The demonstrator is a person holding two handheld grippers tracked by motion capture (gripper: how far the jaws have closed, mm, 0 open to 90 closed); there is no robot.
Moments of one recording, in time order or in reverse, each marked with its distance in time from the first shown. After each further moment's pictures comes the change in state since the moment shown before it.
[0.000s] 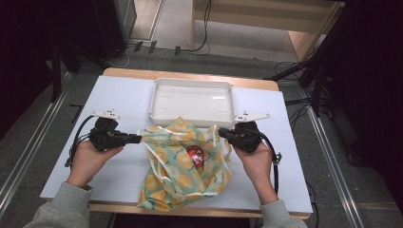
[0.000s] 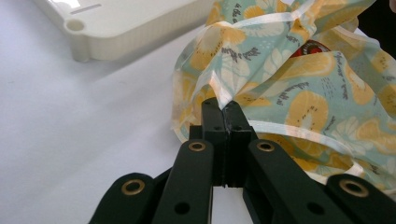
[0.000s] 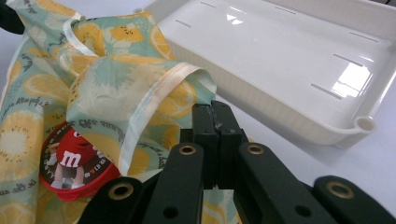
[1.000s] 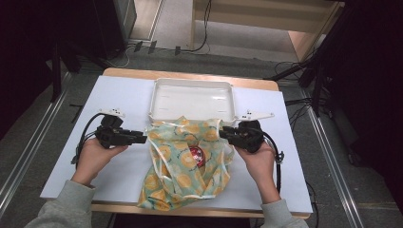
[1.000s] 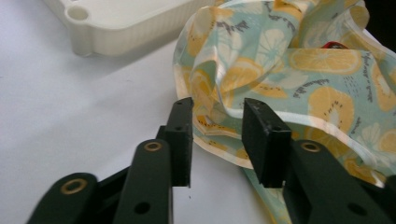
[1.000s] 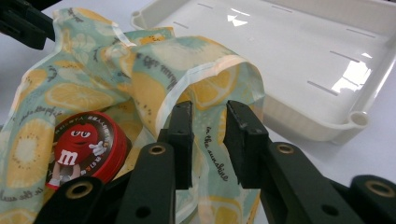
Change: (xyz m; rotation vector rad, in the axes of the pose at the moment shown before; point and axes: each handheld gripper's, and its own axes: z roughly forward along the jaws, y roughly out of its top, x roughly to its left) left arm 0.013 0.001 0.016 0.015 -0.025 -0.030; right arm -0.008 -0.003 -0.005 -0.010 0.013 0.026
